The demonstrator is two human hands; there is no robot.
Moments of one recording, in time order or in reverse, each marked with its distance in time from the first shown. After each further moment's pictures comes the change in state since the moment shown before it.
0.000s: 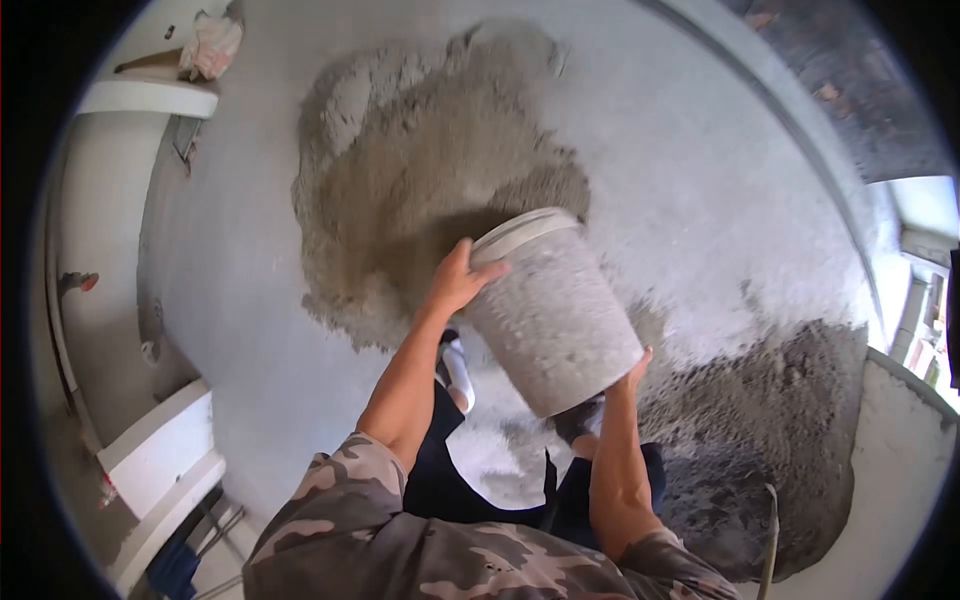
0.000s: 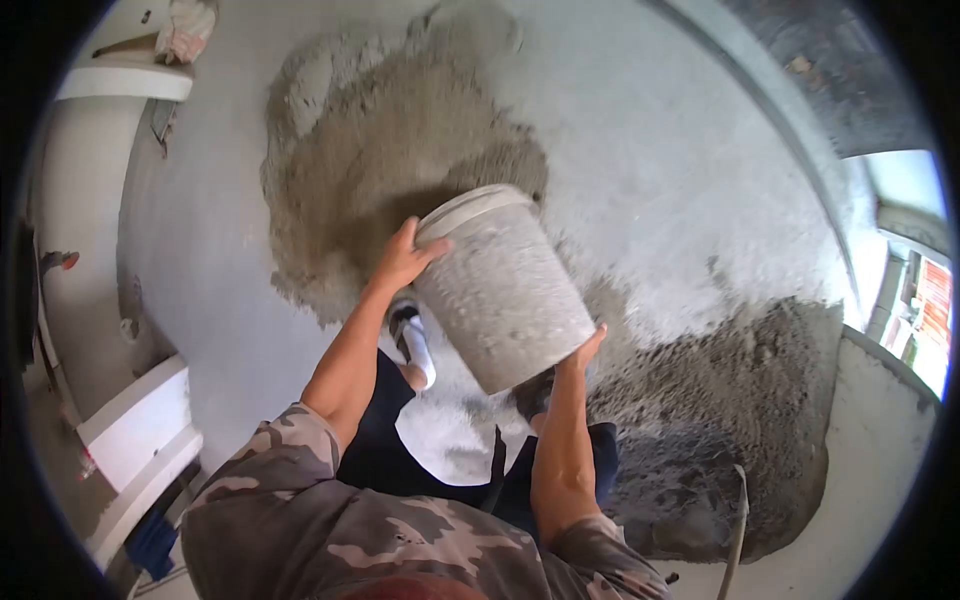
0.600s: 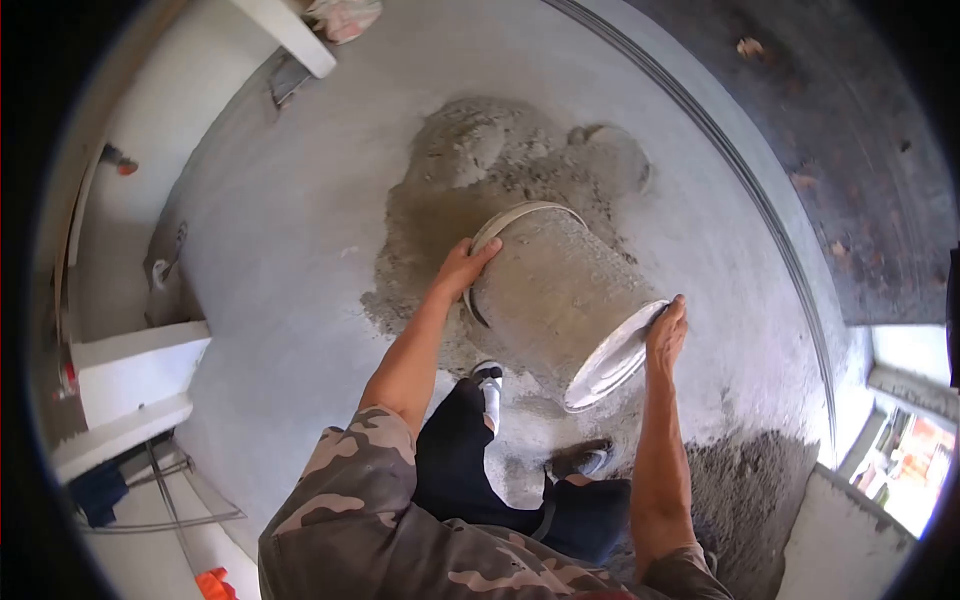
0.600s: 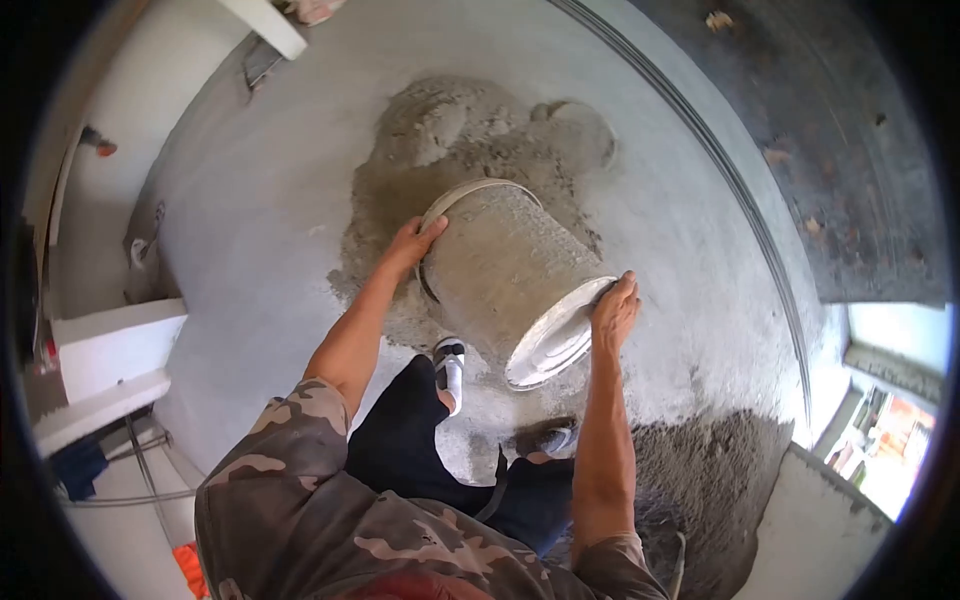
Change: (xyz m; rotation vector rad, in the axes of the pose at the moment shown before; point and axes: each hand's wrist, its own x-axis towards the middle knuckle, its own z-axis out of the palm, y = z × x) left_hand -0.016 -0.032 -0.251 -0.606 0.204 -0.212; right_hand -0.214 -0.157 0.349 -1.107 -0.054 -0.655
